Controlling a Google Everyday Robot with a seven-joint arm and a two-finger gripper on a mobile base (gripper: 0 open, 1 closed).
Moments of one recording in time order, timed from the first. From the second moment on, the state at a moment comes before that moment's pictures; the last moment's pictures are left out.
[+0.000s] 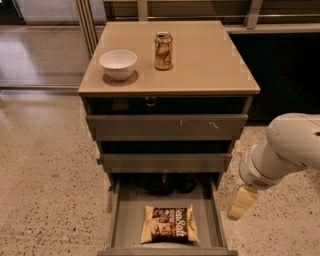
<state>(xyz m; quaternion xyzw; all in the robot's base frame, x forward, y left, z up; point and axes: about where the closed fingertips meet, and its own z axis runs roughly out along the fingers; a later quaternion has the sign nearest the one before) 0.440 -0.212 0.688 -0.58 0.80 0.03 0.14</state>
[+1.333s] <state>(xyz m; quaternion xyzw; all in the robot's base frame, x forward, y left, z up) 0.459 -0.203 0.587 -0.59 0.79 0.06 0.15</state>
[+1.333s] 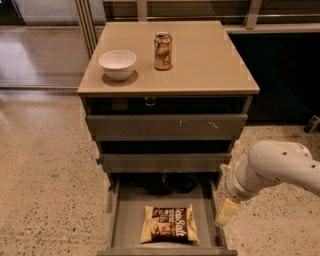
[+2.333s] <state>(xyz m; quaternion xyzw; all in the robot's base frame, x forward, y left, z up) 0.469 -0.188 0.484 -0.58 0.80 0.11 0.14</state>
